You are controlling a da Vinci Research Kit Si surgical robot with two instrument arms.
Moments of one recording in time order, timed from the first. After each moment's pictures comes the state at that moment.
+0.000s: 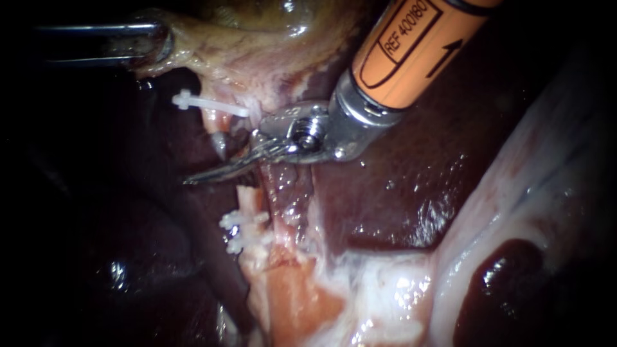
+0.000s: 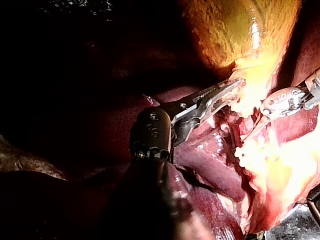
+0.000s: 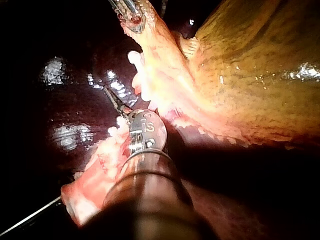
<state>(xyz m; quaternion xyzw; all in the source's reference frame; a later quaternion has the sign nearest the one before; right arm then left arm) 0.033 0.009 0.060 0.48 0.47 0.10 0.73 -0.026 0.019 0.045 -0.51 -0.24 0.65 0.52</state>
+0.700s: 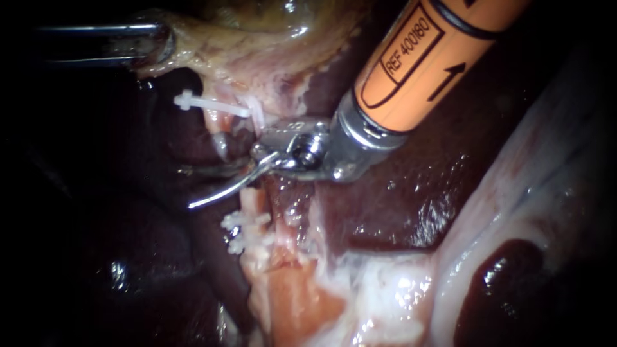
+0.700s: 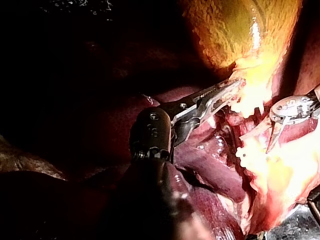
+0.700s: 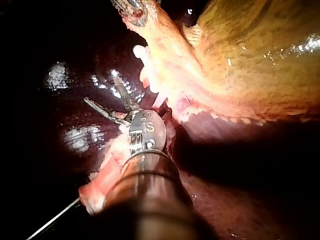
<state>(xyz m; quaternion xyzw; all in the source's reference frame) 0.032 0.007 0.058 0.43 0.50 0.16 0.74 -0.026 0.019 0.045 -0.51 -0.24 0.65 0.52</state>
